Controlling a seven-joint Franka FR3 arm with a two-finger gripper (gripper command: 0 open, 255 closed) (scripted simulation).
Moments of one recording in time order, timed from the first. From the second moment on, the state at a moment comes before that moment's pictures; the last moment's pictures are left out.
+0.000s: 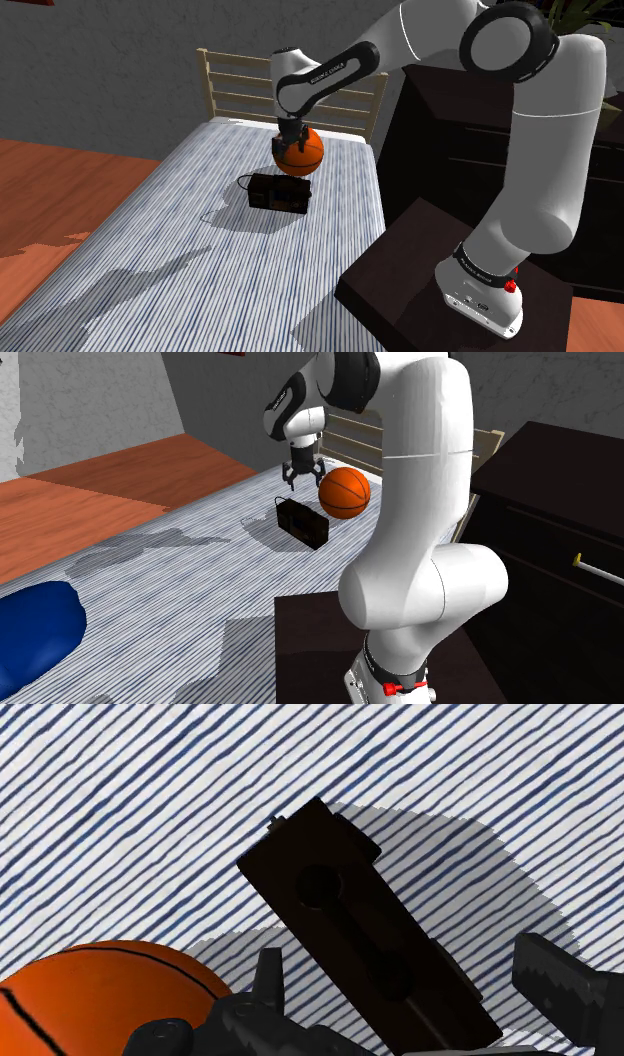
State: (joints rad) arm 0.09 0.42 0.13 -1.81 -0.11 2.13 0.21
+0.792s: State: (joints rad) arm 0.14 0.78 0.11 -1.46 -0.17 2.10 0.20
